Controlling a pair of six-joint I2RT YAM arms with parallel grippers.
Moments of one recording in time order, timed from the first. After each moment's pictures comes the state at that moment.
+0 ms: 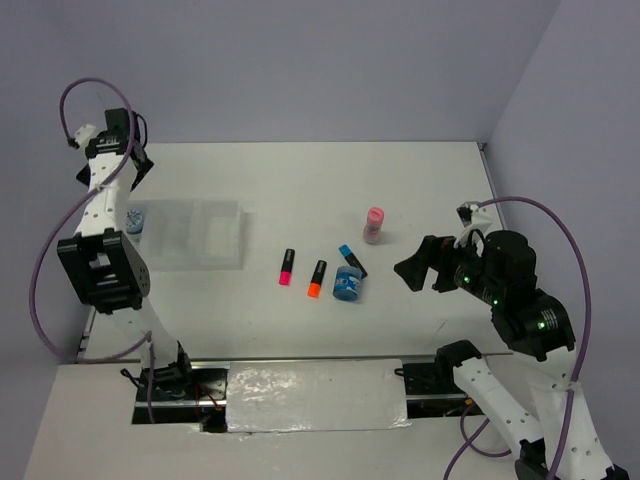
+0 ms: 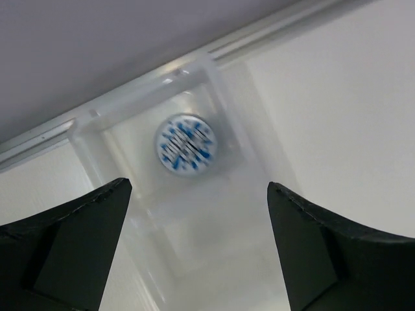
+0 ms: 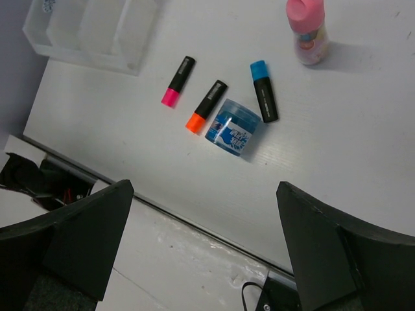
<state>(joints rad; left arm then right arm) 0.26 1.88 1.79 -0.93 -0.60 -0.80 0.28 0.61 1.08 -0.94 -0.27 0.35</state>
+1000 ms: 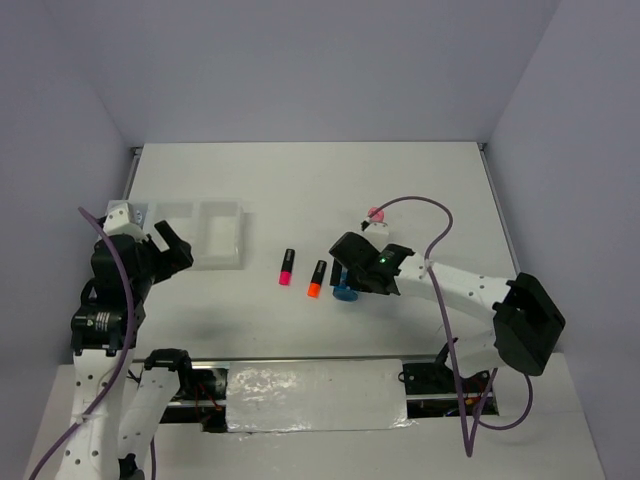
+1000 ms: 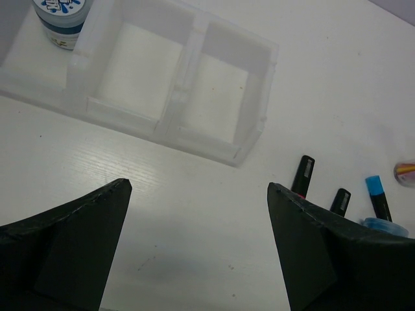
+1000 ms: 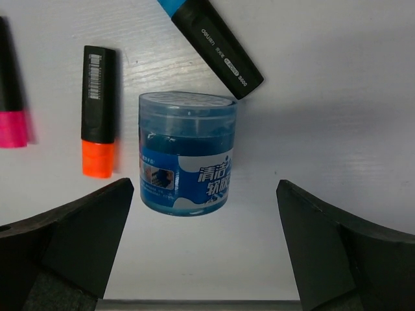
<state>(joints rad) 0.01 0.58 0.90 -0.79 -0.11 -0.40 0.87 1.38 0.91 -0.64 0.41 0.96</state>
